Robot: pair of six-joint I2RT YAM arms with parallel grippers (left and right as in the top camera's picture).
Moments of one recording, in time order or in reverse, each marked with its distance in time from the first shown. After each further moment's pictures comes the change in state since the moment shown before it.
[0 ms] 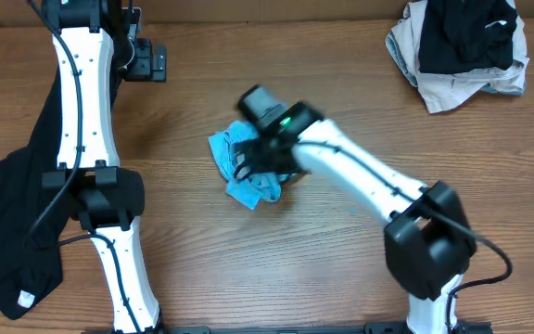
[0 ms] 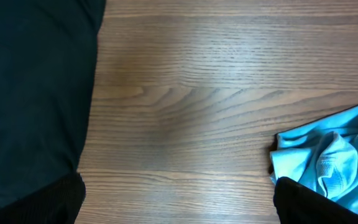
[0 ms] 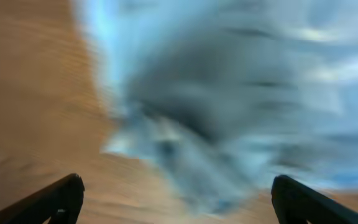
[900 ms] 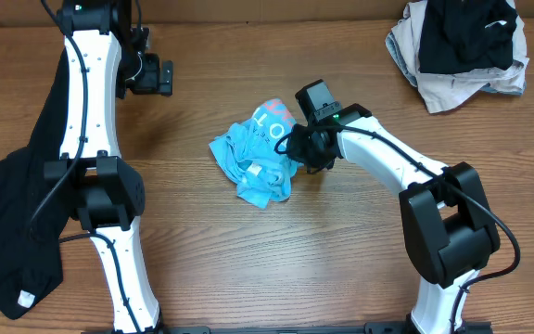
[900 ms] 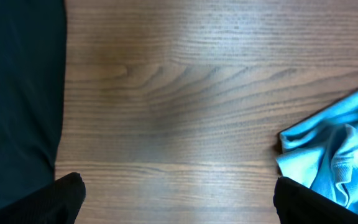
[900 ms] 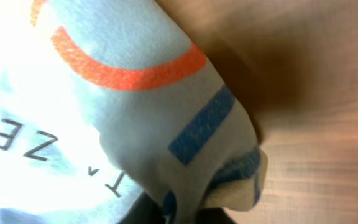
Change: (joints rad) left arm 0.000 0.000 -0.158 0.038 0.019 0.000; right arm -0.243 -0.011 -0.268 0.334 -0.083 0.202
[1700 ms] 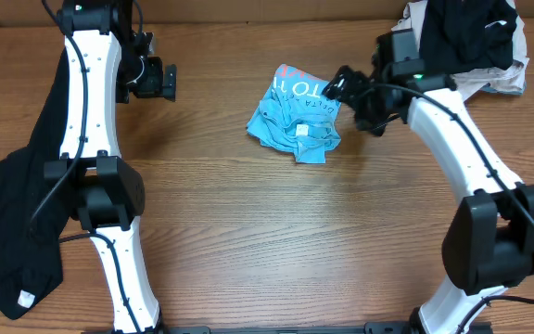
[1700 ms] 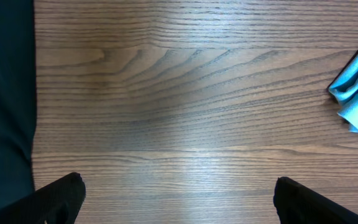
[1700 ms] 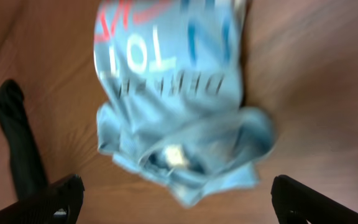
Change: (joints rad) left arm 0.000 0.000 -0.003 -0.042 0.063 0.000; right arm -0.269 -0.111 0.157 -0.129 -0.159 0.002
